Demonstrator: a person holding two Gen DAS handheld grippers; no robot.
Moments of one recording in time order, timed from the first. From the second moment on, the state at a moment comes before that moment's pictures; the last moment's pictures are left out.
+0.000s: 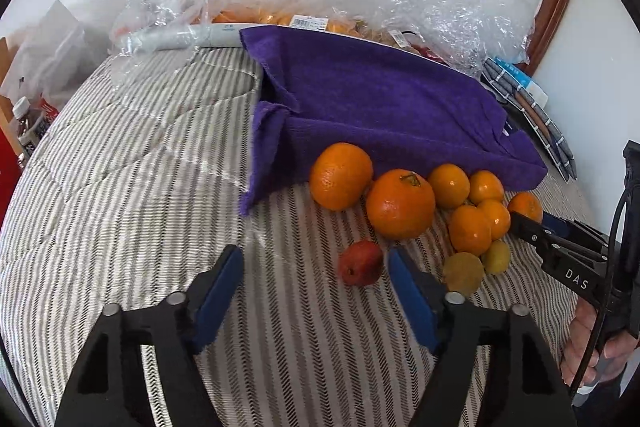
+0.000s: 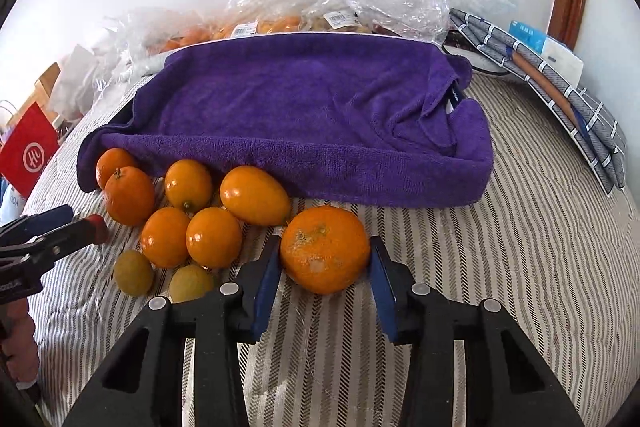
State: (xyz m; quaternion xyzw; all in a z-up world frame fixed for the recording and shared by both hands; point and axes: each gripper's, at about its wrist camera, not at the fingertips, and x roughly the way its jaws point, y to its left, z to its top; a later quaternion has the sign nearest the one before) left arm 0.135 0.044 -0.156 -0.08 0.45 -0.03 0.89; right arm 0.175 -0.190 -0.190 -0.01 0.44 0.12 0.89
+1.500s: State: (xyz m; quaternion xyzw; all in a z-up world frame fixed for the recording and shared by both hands) left arm 0.151 0.044 -0.070 -0.07 0.40 -0.04 0.91; right arm 0.160 -0.202 -0.102 0.03 0.39 0.09 0.91
